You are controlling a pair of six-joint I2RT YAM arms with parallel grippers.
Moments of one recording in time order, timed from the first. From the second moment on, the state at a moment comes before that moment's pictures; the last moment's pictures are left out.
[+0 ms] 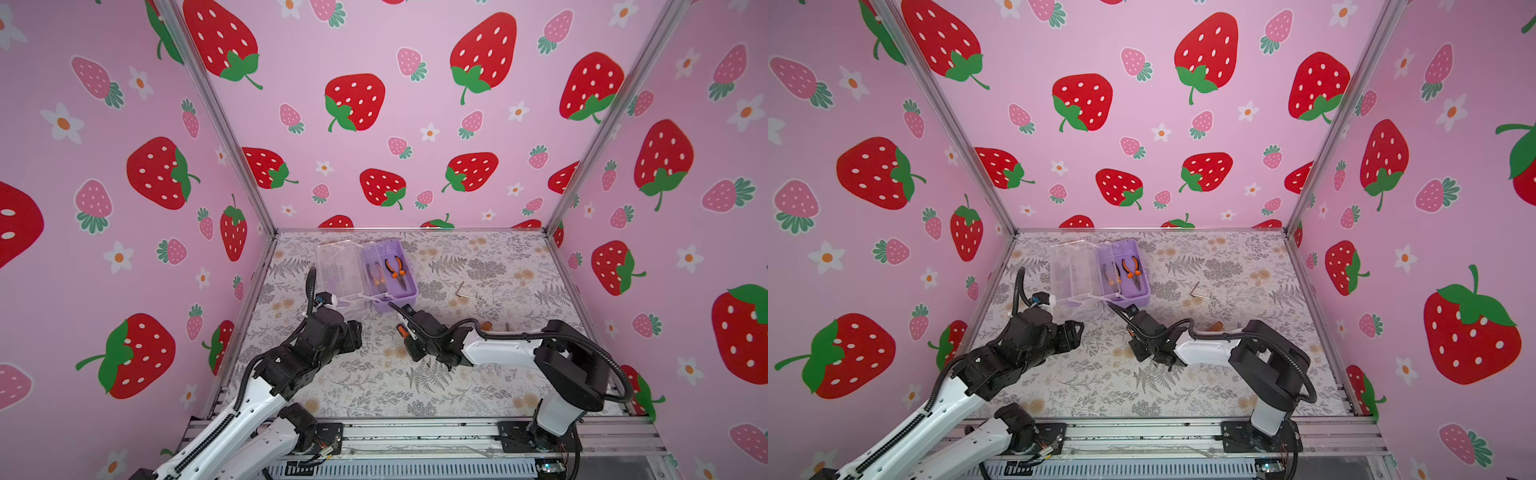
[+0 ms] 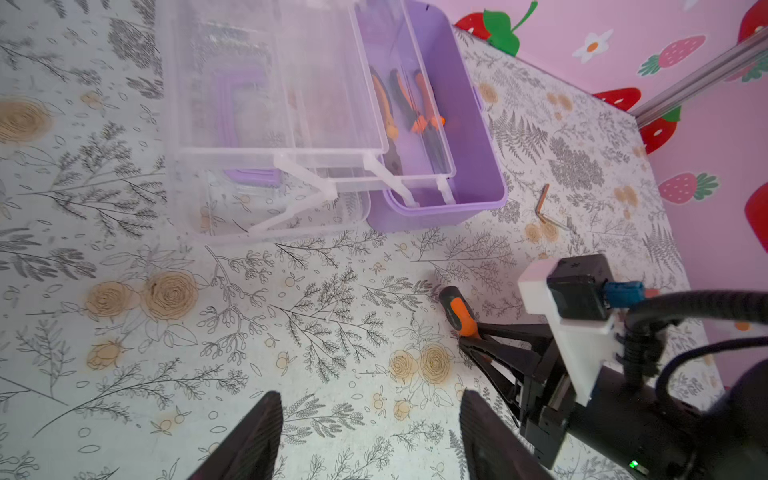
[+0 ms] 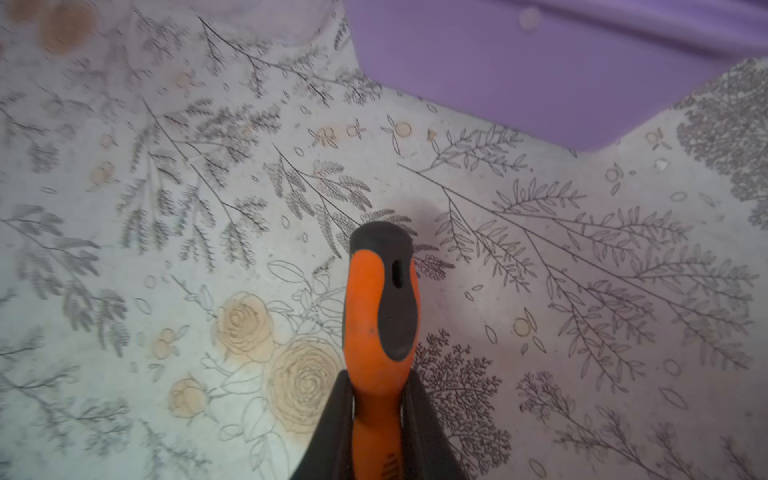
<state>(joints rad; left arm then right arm) -0.60 0.72 0.73 -0.73 -0.22 -0.68 1.08 1.69 0.91 -0.08 0.11 0.28</state>
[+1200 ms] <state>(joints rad) -0.57 0.77 0.72 -0.60 -0.13 -0.65 0.84 2.34 1.97 -0.15 -0.26 0.59</state>
